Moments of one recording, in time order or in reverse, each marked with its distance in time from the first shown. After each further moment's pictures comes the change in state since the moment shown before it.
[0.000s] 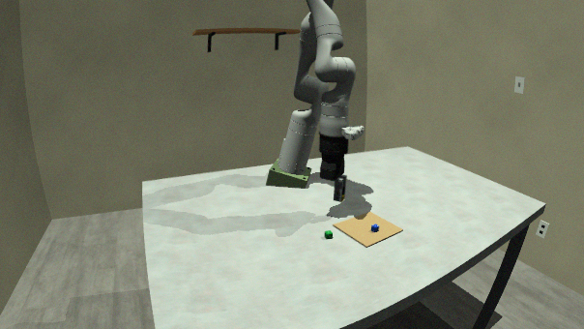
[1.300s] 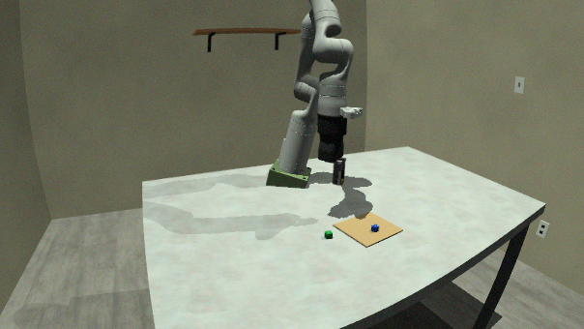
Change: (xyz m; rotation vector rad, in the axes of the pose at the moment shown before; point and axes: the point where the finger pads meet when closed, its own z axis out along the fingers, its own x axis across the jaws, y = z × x) arm 0.010 0.002 -0.051 0.010 0.022 0.017
